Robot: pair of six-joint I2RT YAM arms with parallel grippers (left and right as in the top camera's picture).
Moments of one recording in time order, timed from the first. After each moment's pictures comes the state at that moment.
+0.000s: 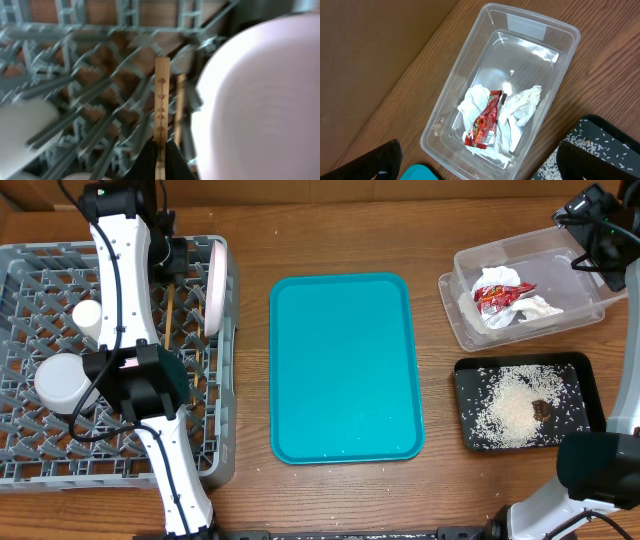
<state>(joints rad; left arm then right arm) 0.14 2.44 2.61 -1.57 -0.03 0.07 -0.19 1.84 2.11 -1.24 0.14 0.69</state>
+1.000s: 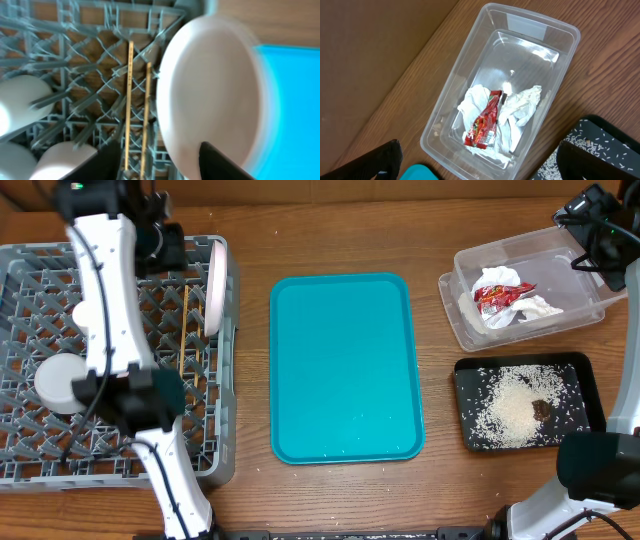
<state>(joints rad) 0.14 2.29 2.68 -1.68 0.09 -0.01 -0.19 1.84 2.11 -1.24 0.14 0.69</state>
